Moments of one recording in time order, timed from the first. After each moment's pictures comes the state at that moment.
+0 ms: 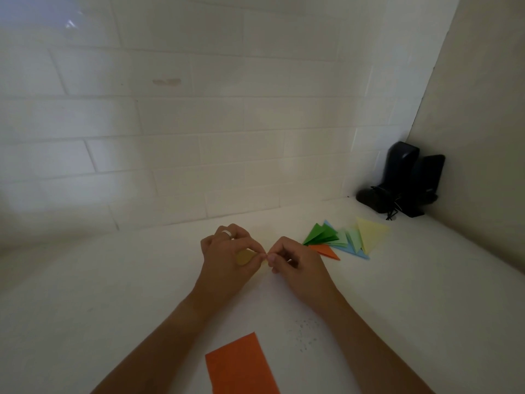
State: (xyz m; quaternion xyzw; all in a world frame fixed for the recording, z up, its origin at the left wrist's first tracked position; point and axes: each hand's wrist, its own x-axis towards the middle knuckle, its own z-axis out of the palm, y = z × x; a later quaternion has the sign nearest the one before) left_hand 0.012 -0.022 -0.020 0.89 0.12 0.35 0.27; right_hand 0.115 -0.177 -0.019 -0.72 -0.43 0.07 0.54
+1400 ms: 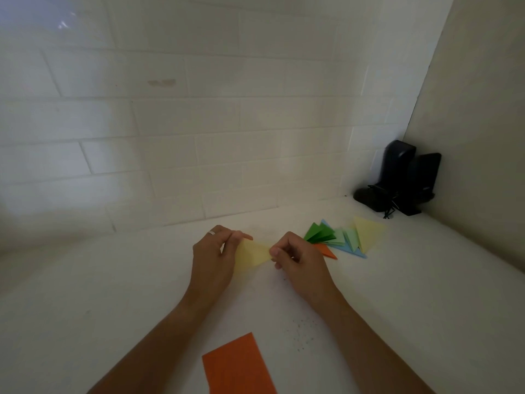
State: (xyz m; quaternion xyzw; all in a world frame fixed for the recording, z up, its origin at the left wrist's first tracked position) left_hand 0.011 -0.021 -0.012 0.81 0.18 0.40 0.40; right_hand 0.115 -0.179 -0.015 -0.73 -0.37 0.07 0.58
